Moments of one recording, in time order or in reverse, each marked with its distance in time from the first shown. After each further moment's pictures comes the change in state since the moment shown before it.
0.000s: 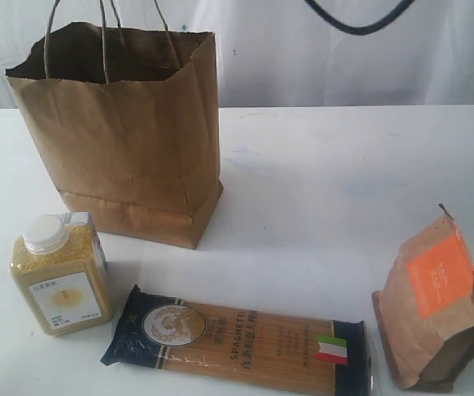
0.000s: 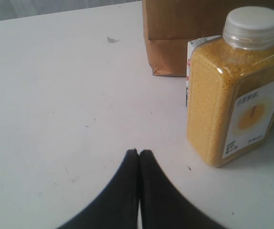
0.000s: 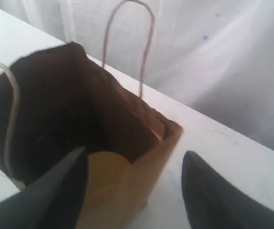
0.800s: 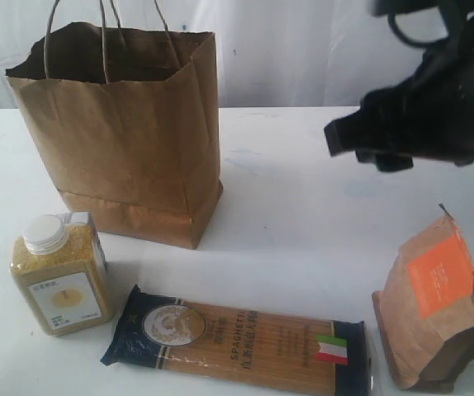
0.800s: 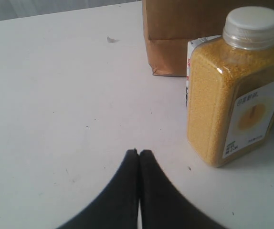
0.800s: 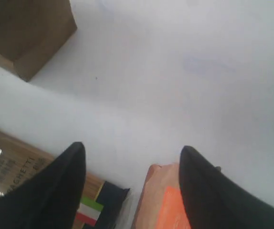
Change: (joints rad) left arm 0.000 0.000 0.000 0.000 0.000 0.000; right arm 0.000 -0.563 0.744 -0.150 0.212 0.329
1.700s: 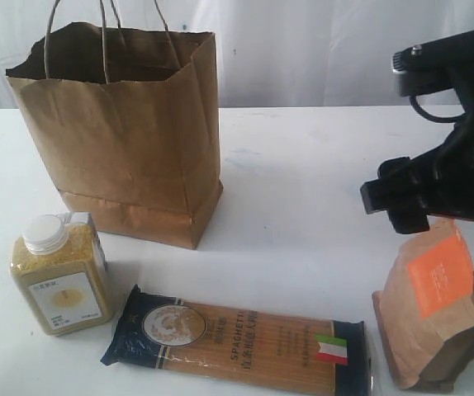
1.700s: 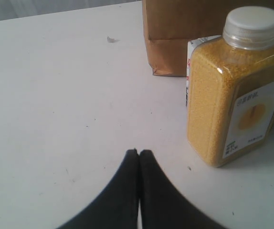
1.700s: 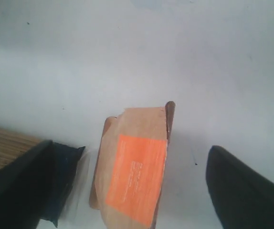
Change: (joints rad) left arm 0.000 0.000 0.000 0.000 0.000 0.000; right arm 0.000 -0.013 0.127 -0.101 0.112 0.163
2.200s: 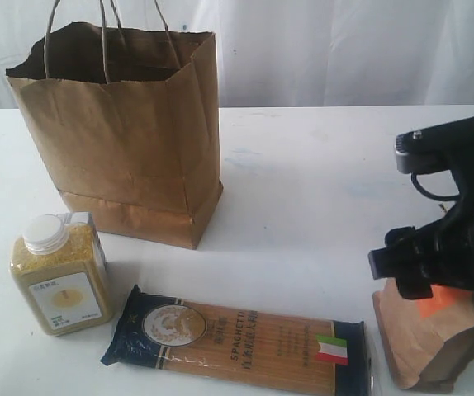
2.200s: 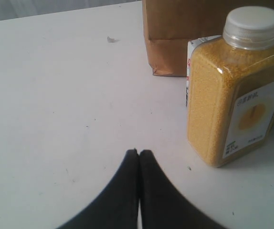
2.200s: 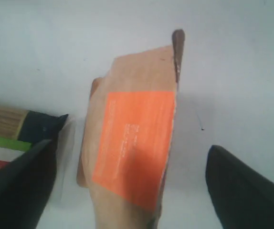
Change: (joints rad) left arm 0.000 0.000 0.000 0.000 0.000 0.000; right arm 0.000 -0.006 0.208 -0.020 -0.083 0.133
